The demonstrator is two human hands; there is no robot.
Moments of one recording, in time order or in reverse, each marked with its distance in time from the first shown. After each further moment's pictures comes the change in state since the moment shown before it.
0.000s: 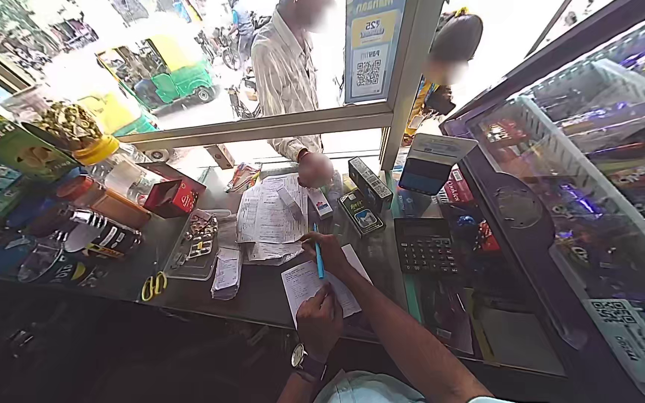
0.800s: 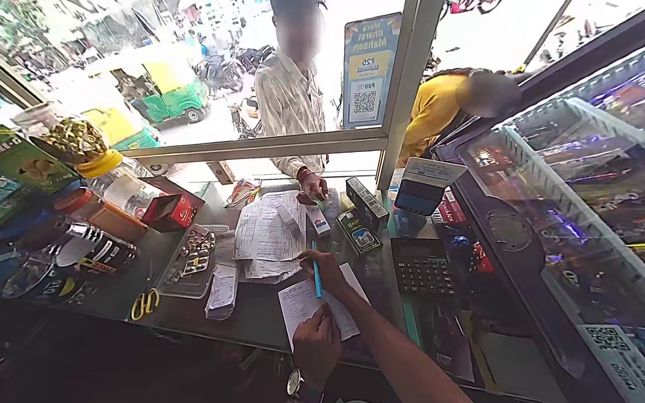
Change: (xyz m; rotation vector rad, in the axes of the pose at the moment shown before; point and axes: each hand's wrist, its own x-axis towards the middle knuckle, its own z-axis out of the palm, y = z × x) left_hand 0.000 0.001 0.001 0.009 0.024 -0.001; right_hand -0.001 0.003 0.002 0.008 -0.001 -0.002
